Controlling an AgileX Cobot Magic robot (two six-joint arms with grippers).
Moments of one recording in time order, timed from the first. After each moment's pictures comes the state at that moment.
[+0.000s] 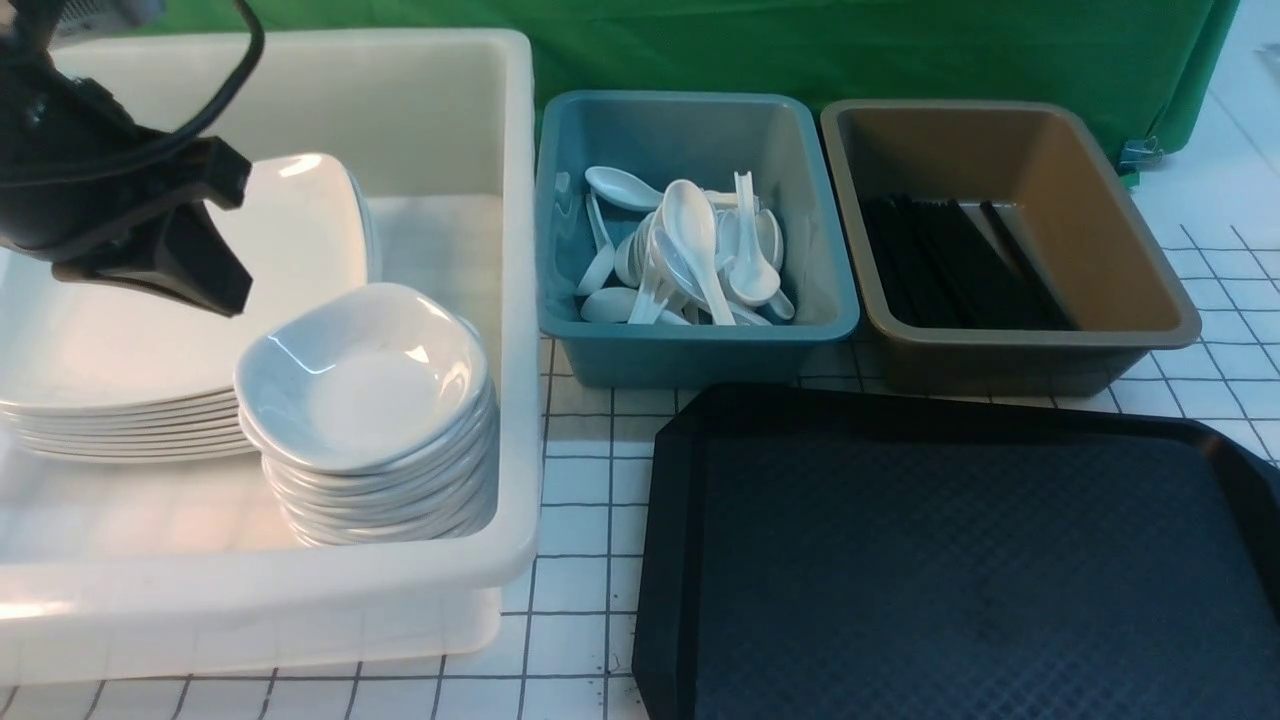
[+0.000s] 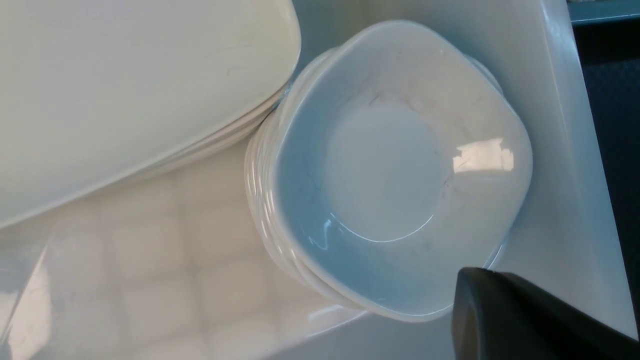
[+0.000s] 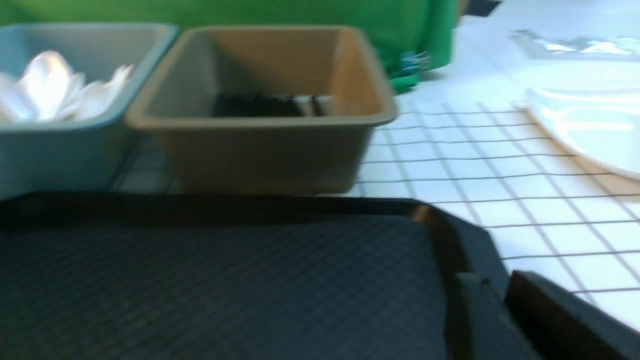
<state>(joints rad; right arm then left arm) -0.02 0.00 0.01 -0.19 0.21 0.19 0.07 1.46 -1.38 -0.37 1.22 0.21</state>
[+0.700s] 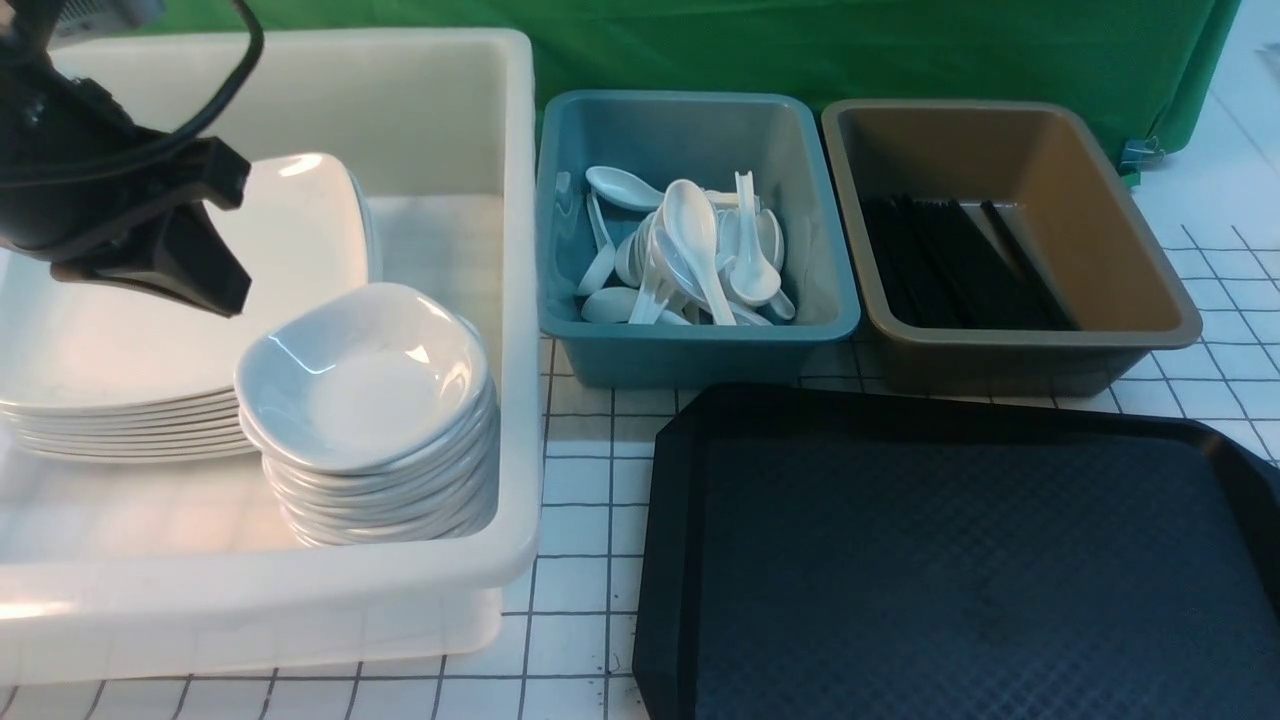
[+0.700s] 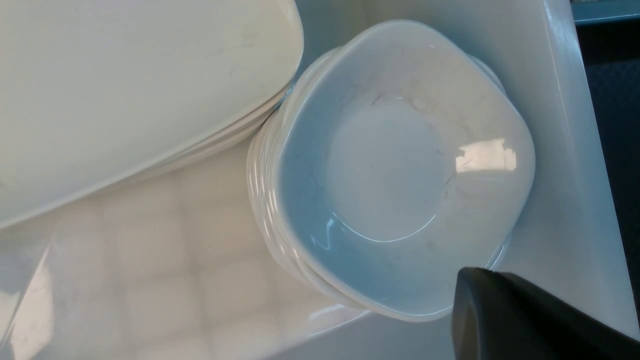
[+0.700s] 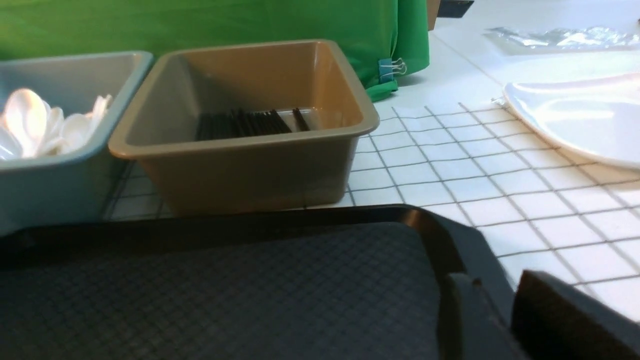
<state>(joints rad) -0.05 0.00 0.01 -0.10 0.20 0.19 0.07 1.46 -1.38 -0.37 1.22 0.21</state>
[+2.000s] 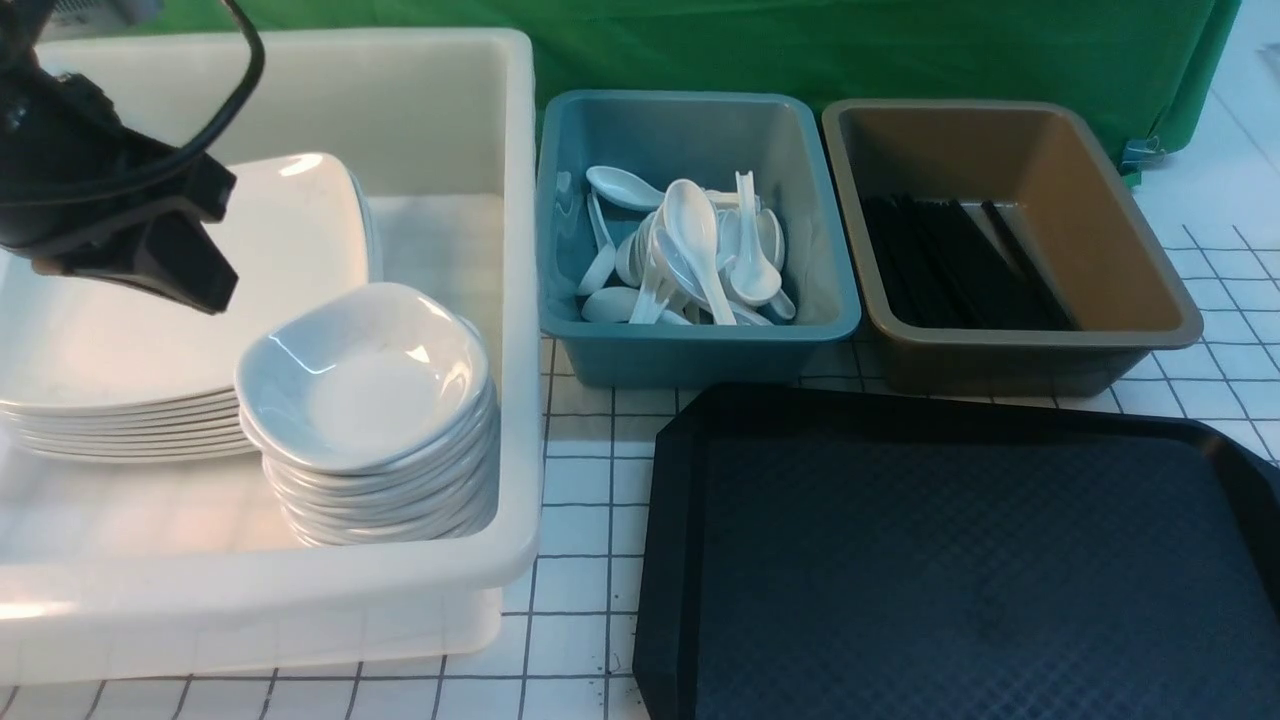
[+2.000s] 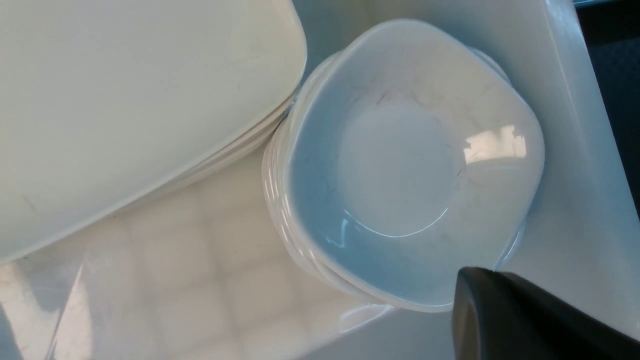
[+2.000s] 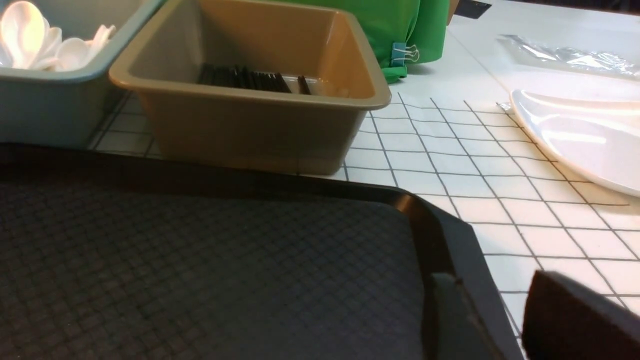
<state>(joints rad) -0.05 0.00 0.01 -0.05 0.24 -0.07 0.07 1.42 -1.38 -0.35 1.22 0.29</state>
